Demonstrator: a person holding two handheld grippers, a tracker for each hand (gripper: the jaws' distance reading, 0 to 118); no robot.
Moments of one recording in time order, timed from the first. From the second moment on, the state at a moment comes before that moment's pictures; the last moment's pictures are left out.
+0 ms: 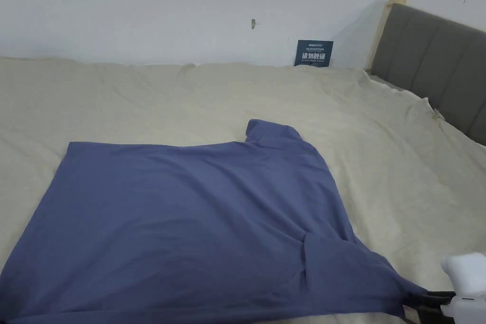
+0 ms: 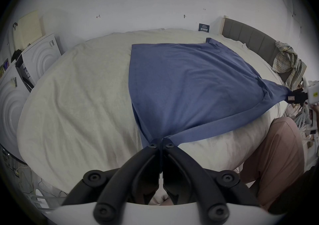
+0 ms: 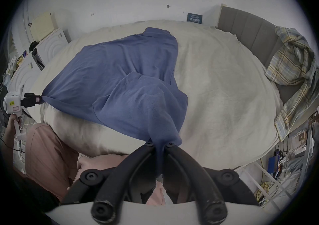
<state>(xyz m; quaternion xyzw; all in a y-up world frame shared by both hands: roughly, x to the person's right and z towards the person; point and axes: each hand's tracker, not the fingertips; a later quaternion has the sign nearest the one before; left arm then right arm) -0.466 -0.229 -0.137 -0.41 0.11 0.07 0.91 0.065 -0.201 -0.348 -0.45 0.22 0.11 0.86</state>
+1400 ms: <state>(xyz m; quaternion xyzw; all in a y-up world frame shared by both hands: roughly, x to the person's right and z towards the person) -0.525 -0.197 -0.227 -0.30 0.15 0.17 0.93 0.004 -0.169 -0.447 -0.31 0.24 -0.05 0.92</state>
